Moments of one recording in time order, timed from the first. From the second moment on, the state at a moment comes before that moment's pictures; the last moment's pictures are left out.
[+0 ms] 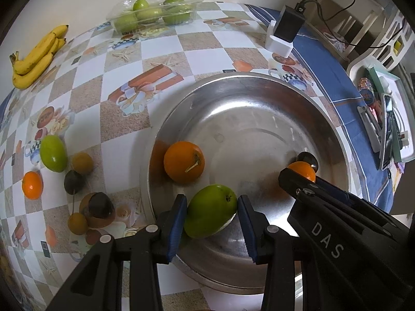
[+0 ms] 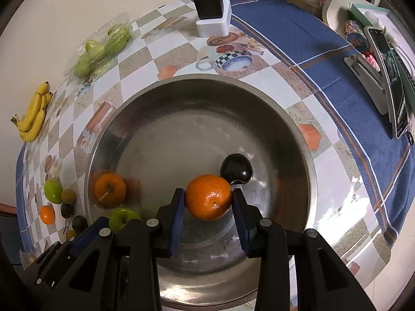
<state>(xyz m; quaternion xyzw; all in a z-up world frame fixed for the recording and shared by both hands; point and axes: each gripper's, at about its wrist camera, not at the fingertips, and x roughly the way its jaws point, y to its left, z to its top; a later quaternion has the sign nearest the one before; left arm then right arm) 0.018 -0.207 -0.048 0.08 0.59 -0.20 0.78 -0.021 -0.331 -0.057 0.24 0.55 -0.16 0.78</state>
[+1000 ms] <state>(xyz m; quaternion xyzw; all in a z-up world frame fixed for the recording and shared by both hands) 0.029 -0.171 -0.020 0.01 0.57 -0.18 0.80 -0.026 -0.333 -0.032 0.23 0.50 -0.19 0.81</state>
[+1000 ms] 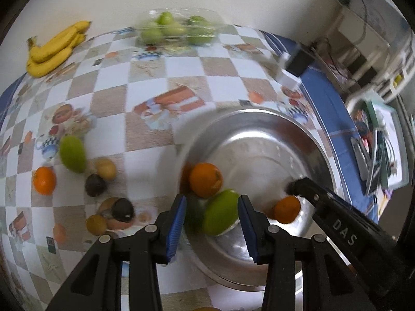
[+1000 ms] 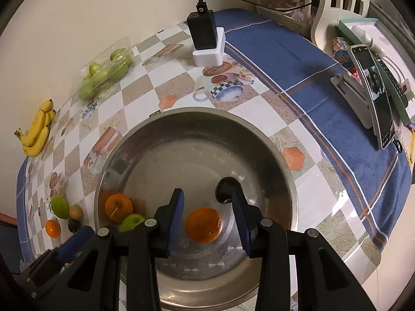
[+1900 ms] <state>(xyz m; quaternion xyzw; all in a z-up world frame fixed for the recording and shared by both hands) 0.061 -0.023 -0.032 -0.10 0.56 0.03 0.82 -0.004 -0.275 -0.037 0.17 0.52 -0.10 0.83</state>
